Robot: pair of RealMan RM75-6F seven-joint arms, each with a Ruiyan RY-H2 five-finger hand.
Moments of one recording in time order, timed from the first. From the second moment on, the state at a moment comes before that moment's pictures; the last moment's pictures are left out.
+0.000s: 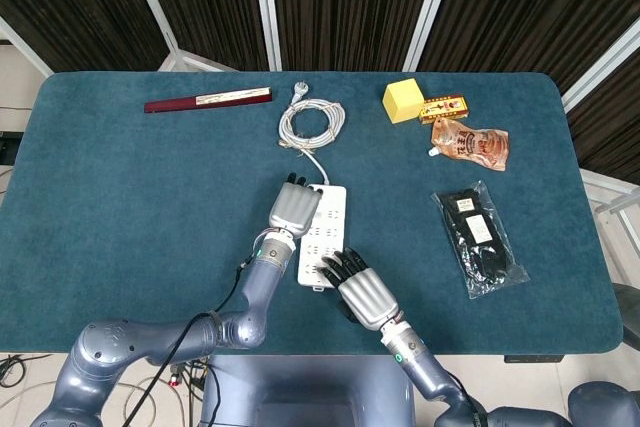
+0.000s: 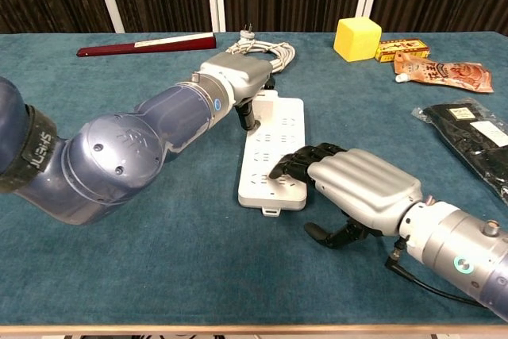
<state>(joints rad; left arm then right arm) -1.19 -2.03 -0.34 -1.04 0.62 0.97 0.87 0.51 -1.81 0.05 -1.42 -1.38 1.04 -0.48</state>
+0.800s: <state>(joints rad) -1.18 -2.03 -0.33 -1.03 0.63 0.97 0.90 0.52 -1.81 0.04 -1.43 -1.38 1.05 -0.49</state>
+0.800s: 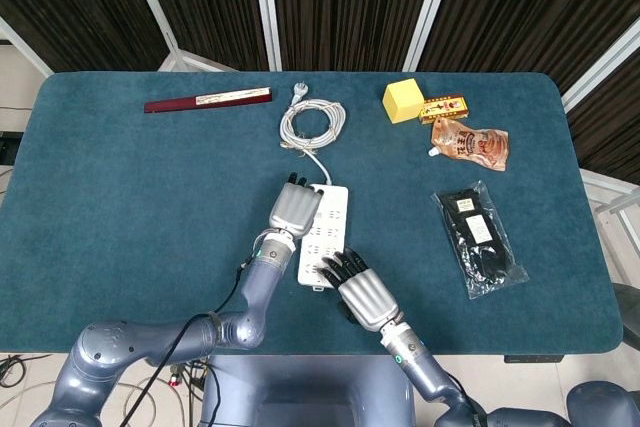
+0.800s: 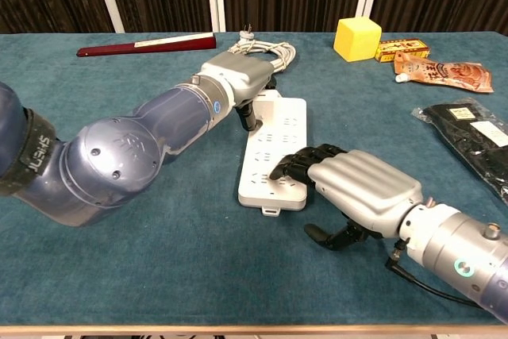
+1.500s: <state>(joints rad) -1.19 -2.05 -0.35 -1.03 0.67 0.97 0.90 0.52 -1.81 0.02 -1.44 -1.38 1.05 -0.49</state>
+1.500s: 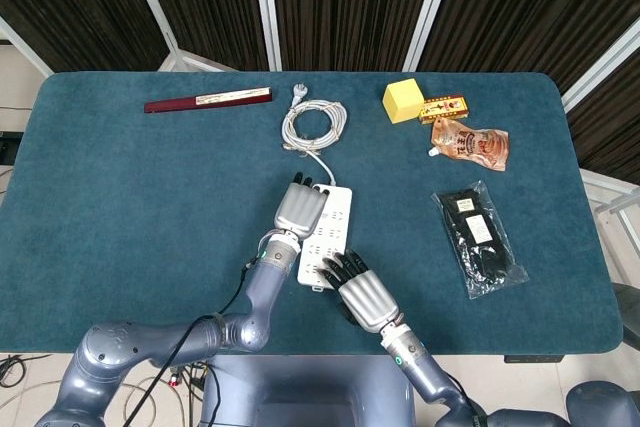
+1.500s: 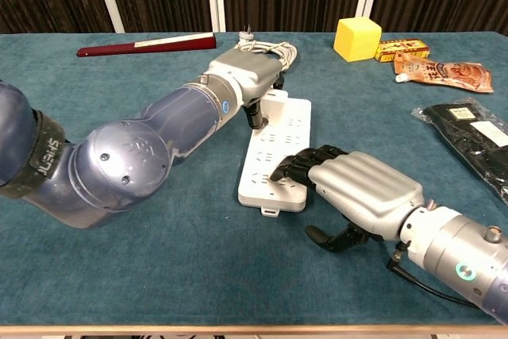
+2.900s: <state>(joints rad) -1.16 -2.04 -0.35 -1.03 0.68 0.97 0.89 0.52 -1.82 0.02 -1.42 -1.38 1.04 -0.49</state>
